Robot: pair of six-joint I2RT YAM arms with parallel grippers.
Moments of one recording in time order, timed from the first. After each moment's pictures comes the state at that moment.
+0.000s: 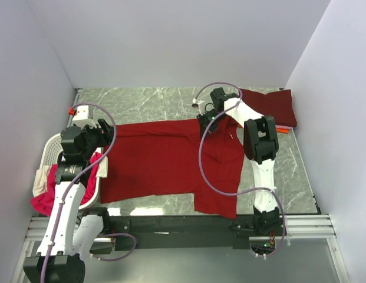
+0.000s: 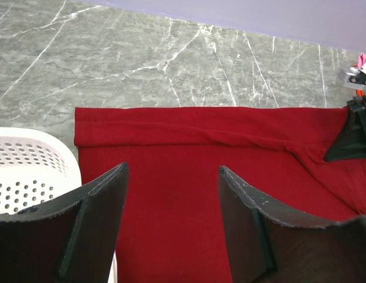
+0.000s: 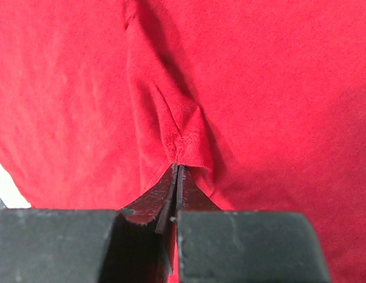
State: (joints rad) left arm 0.05 0.78 0.73 -0.20 0.18 -0.22; right arm 0.29 2.28 1.85 -0.93 -0.62 -0.46
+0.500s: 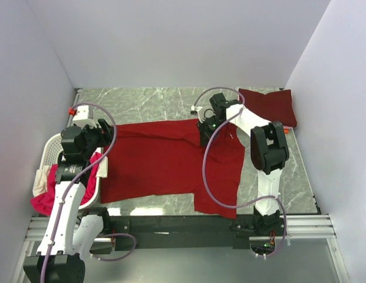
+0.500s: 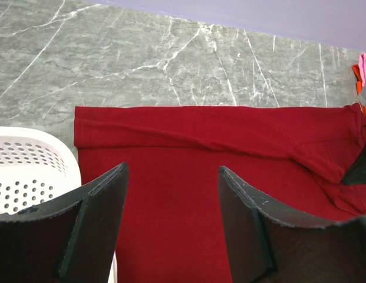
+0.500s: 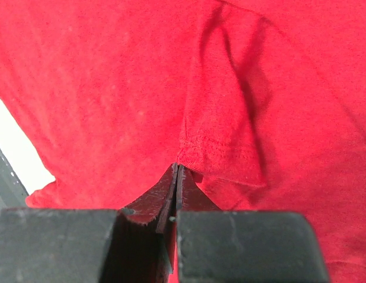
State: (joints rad) left arm 0.05 0.78 0.73 -0.20 0.18 -0.22; right arm 0.34 2.05 1.58 -0.87 -0.62 -0.48
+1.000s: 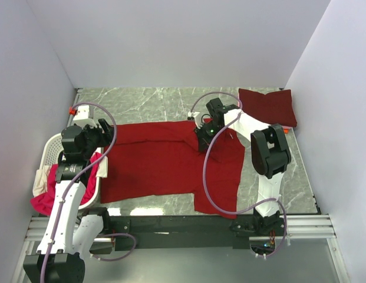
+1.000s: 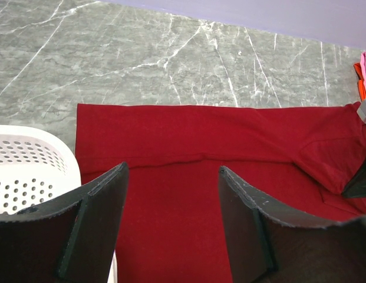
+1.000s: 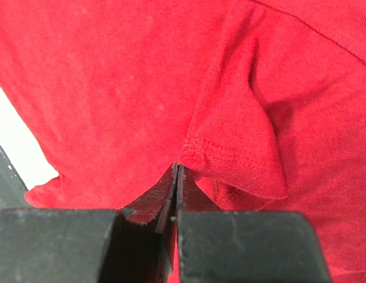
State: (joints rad) left arm 0.05 0.79 0.73 -0.20 0.18 -0.22; right arm 0.39 1.98 1.47 -0.81 -0.61 -0.49
